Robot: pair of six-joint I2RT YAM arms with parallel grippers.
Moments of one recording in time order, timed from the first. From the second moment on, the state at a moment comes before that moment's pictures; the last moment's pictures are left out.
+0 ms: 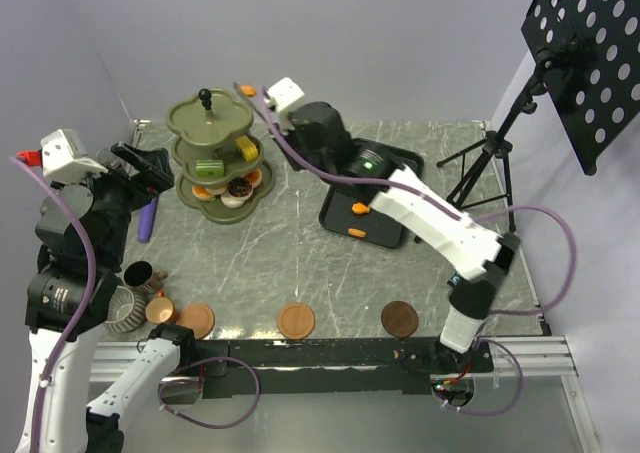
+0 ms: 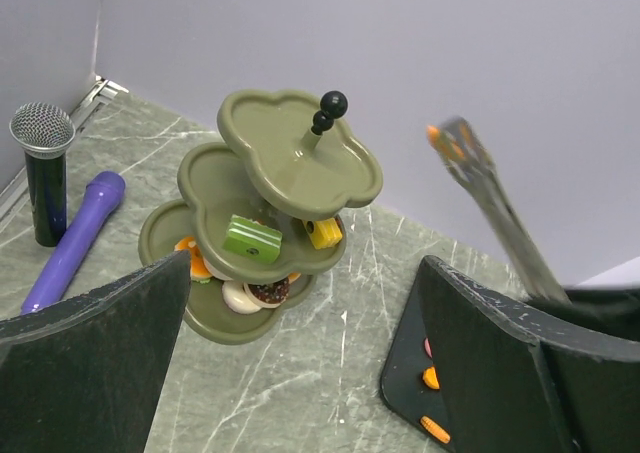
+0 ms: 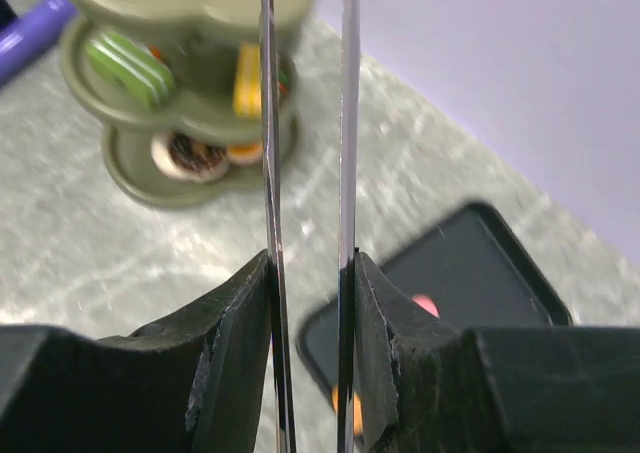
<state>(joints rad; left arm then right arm) -0.22 0.73 1.36 -0.65 -0.34 -0.49 0.92 1.69 1.95 -0.64 0.38 -0.10</state>
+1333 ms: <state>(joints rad) -0.22 0.73 1.33 -0.65 -0.36 -0.49 0.80 1.43 1.52 -0.64 0.45 0.02</state>
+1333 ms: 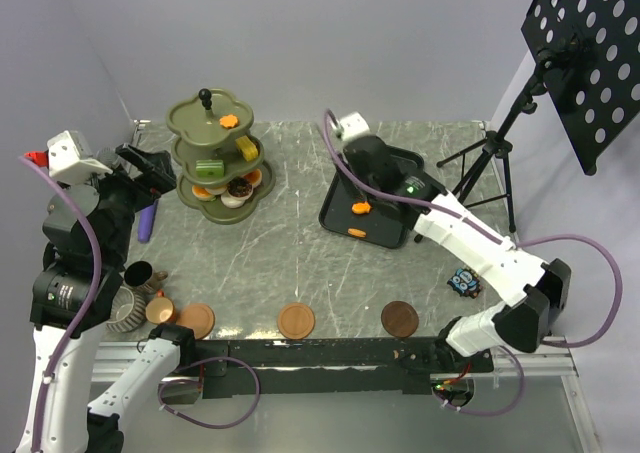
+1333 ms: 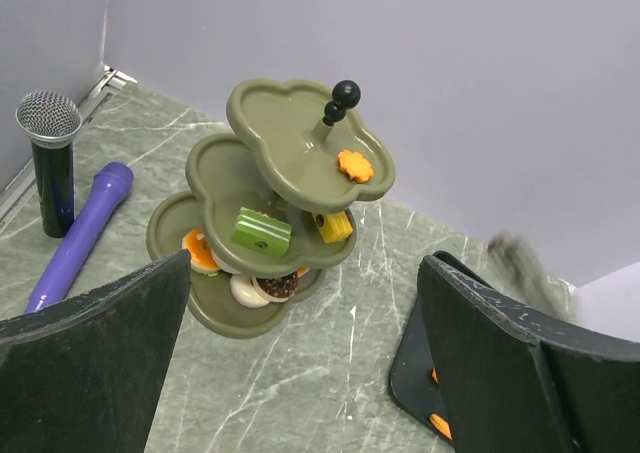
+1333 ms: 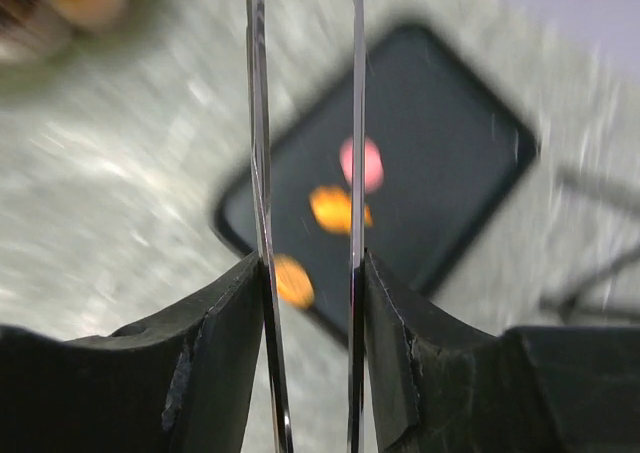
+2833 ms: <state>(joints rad) -0.22 0.73 1.33 -0.64 -0.34 -0.49 0.56 1.58 1.10 -0.59 0.35 0.15</state>
